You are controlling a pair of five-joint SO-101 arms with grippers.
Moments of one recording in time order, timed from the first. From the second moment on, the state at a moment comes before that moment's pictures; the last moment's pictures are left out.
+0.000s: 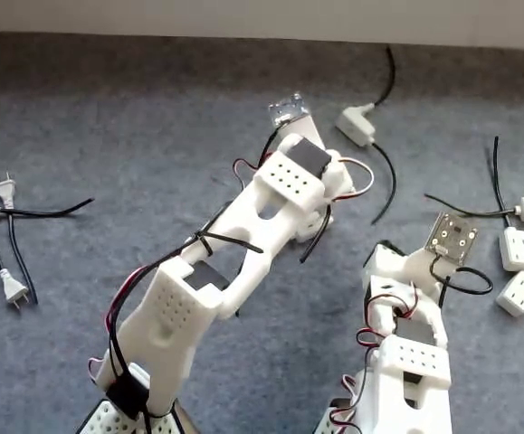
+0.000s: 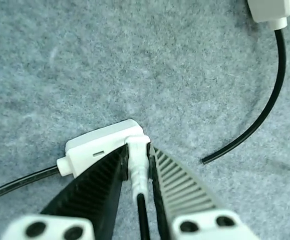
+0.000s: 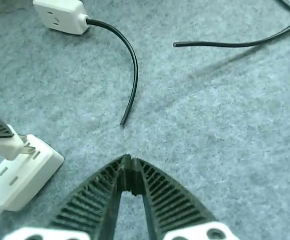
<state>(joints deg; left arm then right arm) 32.7 45.4 -42.4 76.5 65.3 10.2 -57.8 88.7 14.0 -12.4</state>
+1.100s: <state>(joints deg) 34.0 51.4 -43.4 79.0 67.5 10.2 -57.8 88.7 14.0 -12.4</state>
